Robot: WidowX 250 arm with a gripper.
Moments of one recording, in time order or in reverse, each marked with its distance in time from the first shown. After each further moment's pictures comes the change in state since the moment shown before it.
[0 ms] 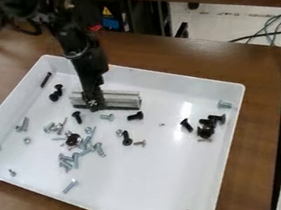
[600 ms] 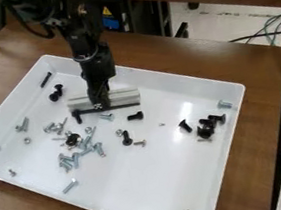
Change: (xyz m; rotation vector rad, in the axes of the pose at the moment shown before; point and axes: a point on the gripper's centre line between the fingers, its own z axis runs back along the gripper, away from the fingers) arm 0.004 0.000 -0.012 -0.002 0.041 -0.044
